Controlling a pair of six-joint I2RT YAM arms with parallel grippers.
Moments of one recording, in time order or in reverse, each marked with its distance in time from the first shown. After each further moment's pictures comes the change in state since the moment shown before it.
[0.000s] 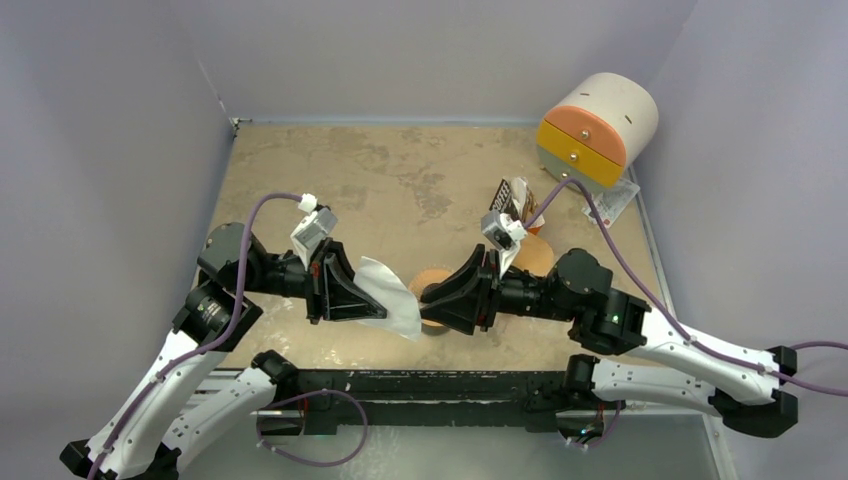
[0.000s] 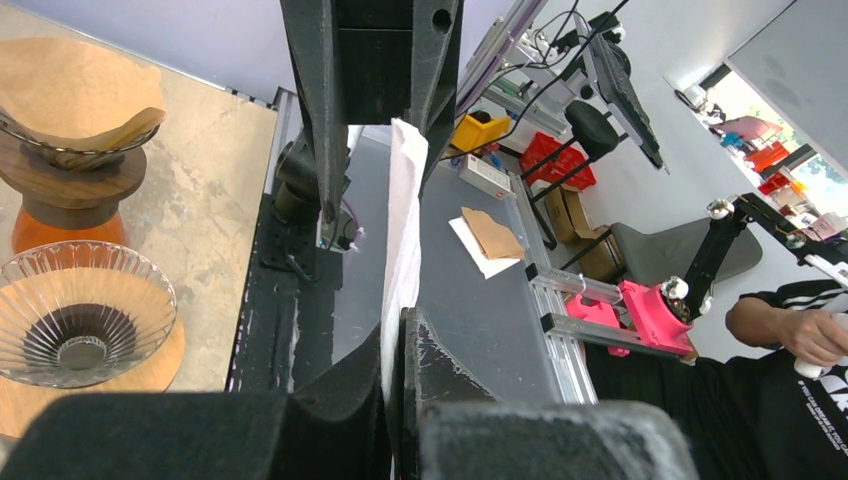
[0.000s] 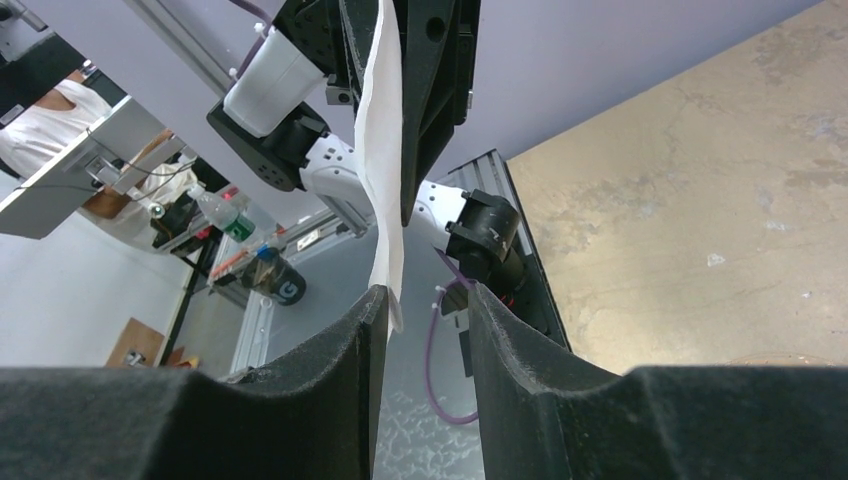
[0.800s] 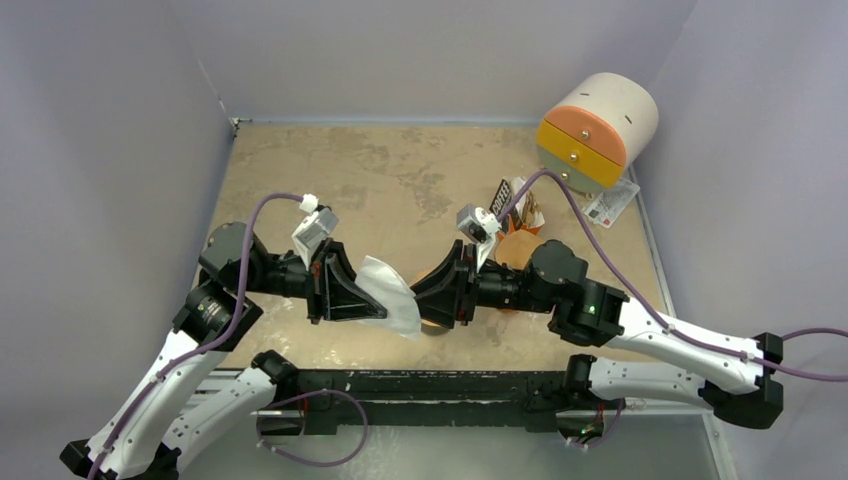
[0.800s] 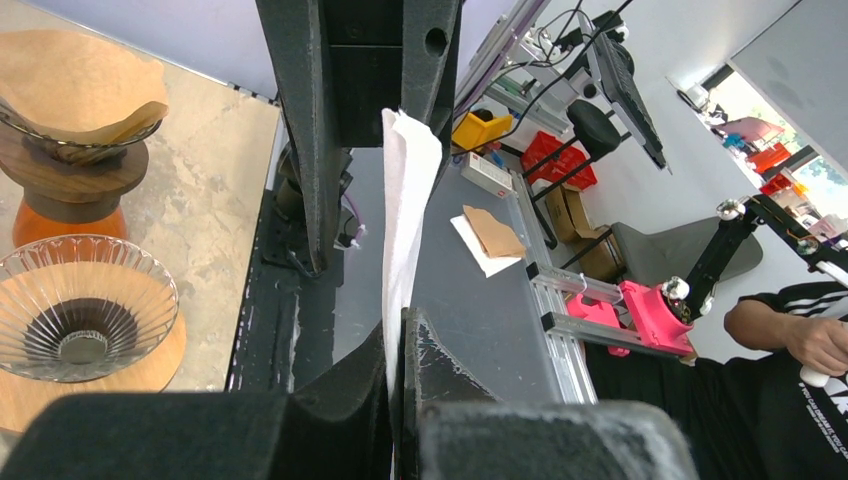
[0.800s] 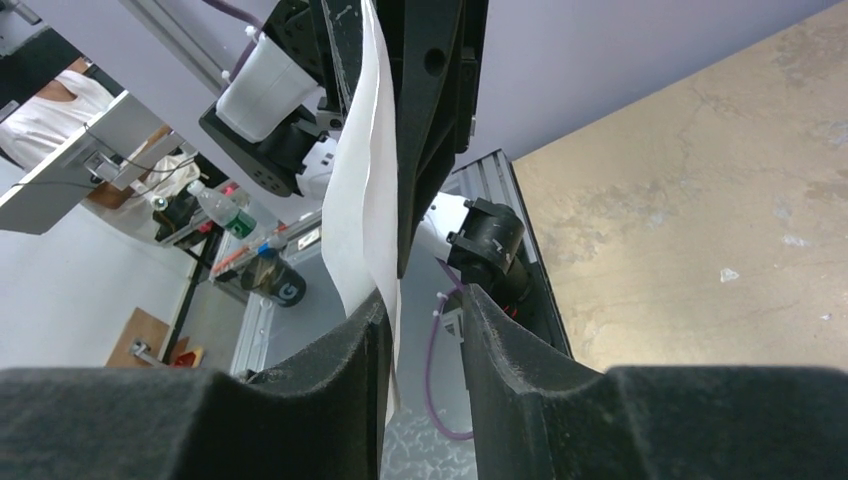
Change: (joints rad) left arm 0.000 0.002 0.000 -0.016 -0.004 0.008; right arm 0.000 0.119 0.040 0.064 -0.026 0.000
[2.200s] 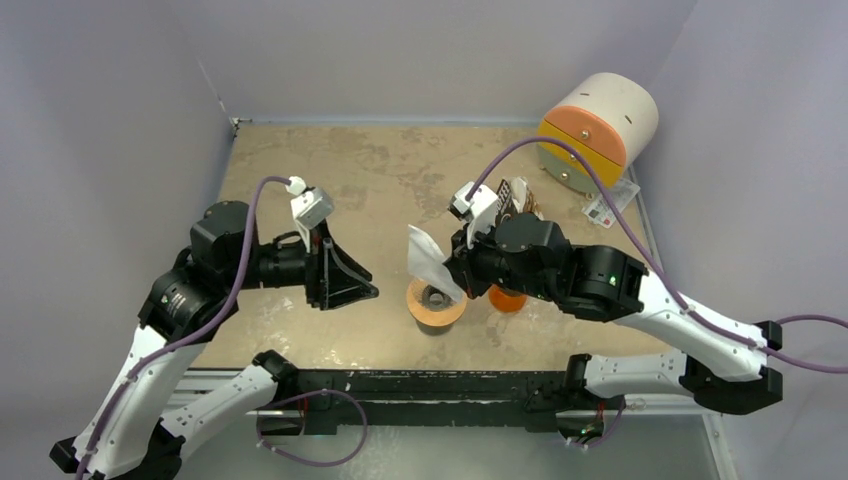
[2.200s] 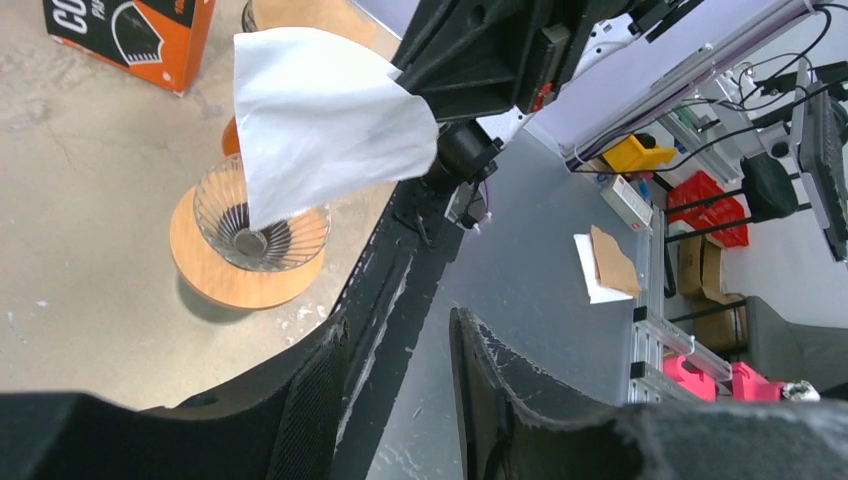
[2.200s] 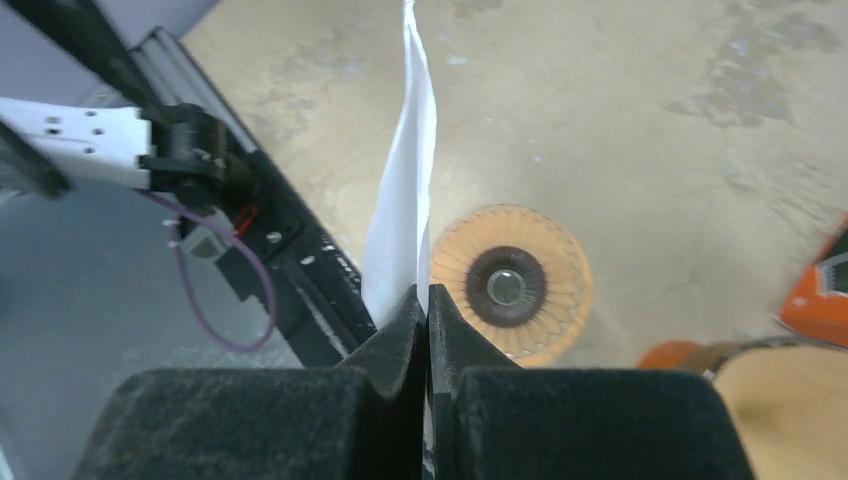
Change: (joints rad) left arm 0.000 0.104 0.298 -0.567 -0.356 0.252; right arm 0.001 0.163 0.414 -0.763 0.452 -0.194
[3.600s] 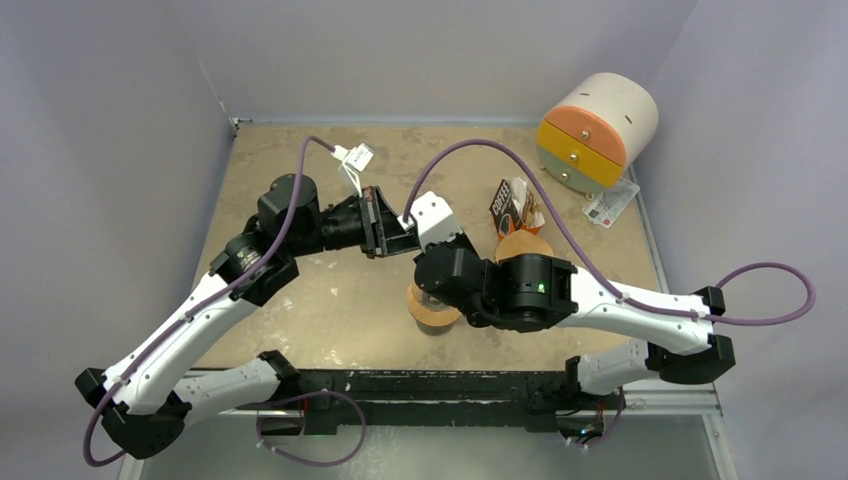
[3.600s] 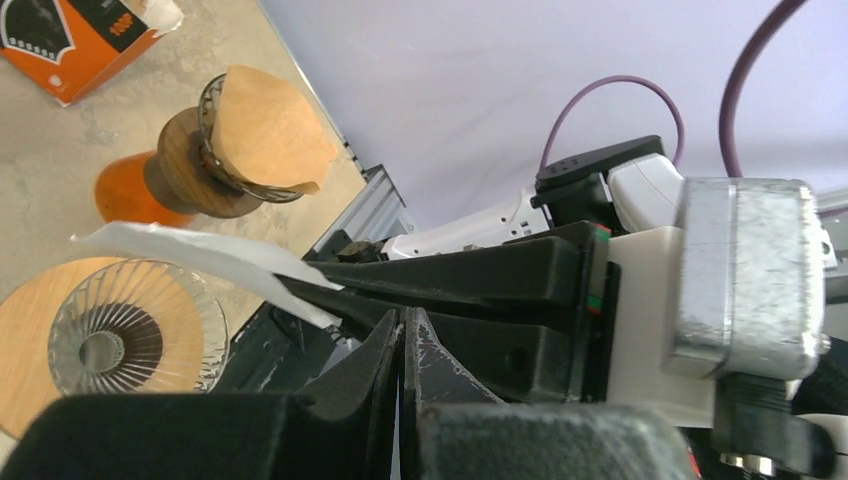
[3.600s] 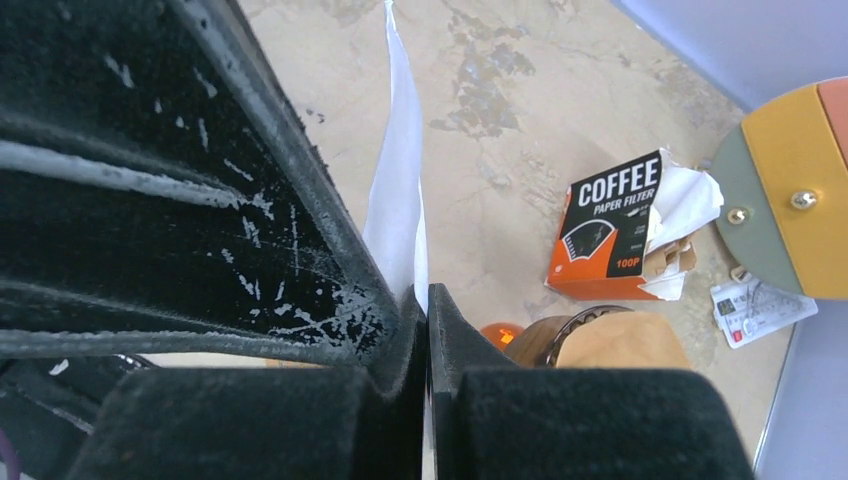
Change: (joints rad) left arm -0.145 0.216 -0.040 0.451 -0.222 -0.603; right arm 0.219 0.282 0.216 -0.196 0.688 -0.050
